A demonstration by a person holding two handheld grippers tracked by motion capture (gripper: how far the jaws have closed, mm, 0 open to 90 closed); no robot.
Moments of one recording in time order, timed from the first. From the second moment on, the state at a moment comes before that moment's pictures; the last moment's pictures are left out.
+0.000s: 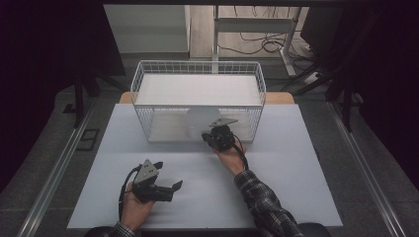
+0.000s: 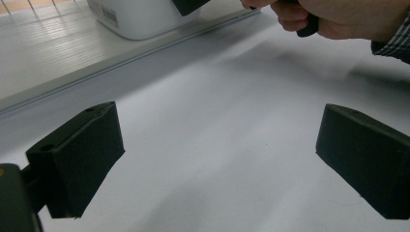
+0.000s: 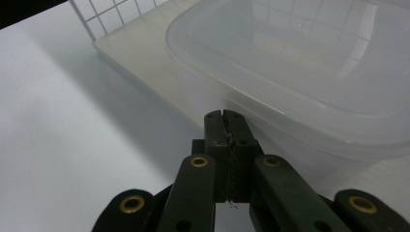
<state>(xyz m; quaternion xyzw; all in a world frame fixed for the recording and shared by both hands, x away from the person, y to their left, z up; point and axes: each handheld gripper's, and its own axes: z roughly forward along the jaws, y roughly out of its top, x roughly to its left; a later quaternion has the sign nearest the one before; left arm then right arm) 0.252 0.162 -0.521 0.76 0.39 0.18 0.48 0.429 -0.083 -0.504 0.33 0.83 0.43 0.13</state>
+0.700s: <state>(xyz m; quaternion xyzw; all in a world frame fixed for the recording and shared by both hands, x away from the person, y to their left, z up) 0.253 0.162 -0.521 0.77 0.38 0.17 0.49 0.421 -0.083 -0.498 0.34 0.83 0.43 0.11</state>
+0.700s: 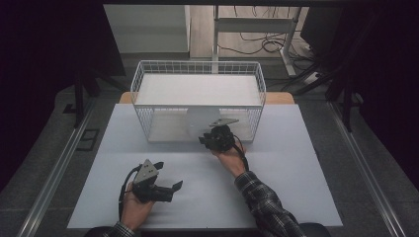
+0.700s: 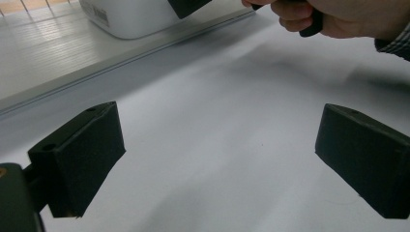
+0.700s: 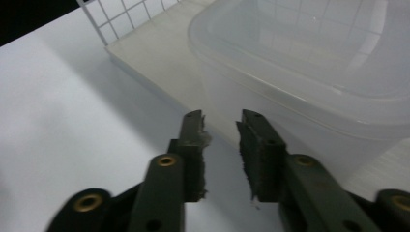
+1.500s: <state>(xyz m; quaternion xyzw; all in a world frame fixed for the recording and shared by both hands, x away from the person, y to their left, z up) 0.255 0.163 -0.521 0.77 0.39 0.15 0.49 0.379 -0.103 -0.479 0.31 0.84 0.43 0.11</state>
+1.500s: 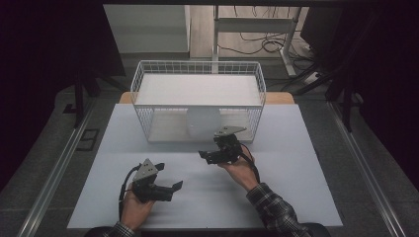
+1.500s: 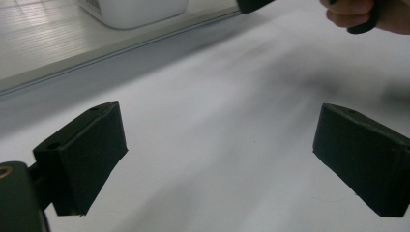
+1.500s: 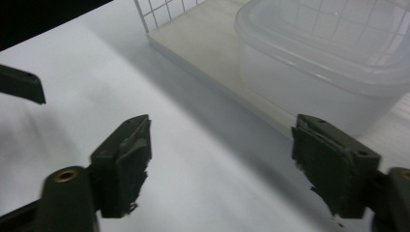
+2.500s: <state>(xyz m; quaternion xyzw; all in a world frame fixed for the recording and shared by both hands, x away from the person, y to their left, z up) 0.243 0.187 -0.510 0.77 0.41 0.16 0.46 0.326 -0.183 -0.477 0.34 0.83 0.43 0.13</state>
